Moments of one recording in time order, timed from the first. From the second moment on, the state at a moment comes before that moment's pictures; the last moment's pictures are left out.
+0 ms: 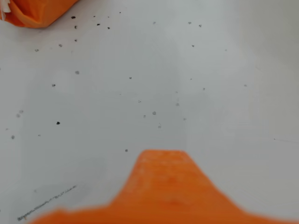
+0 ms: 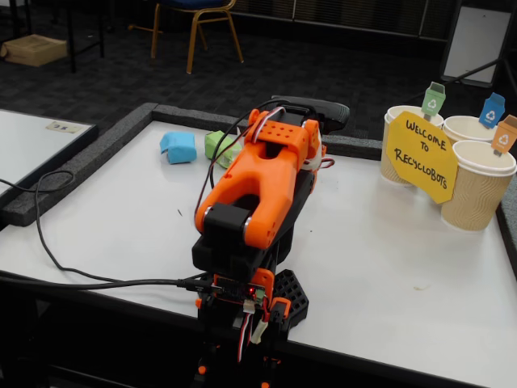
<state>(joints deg) 4.2 186.5 174.9 70.0 -1.1</state>
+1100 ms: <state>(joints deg) -5.7 186.5 165.8 72.5 -1.1</state>
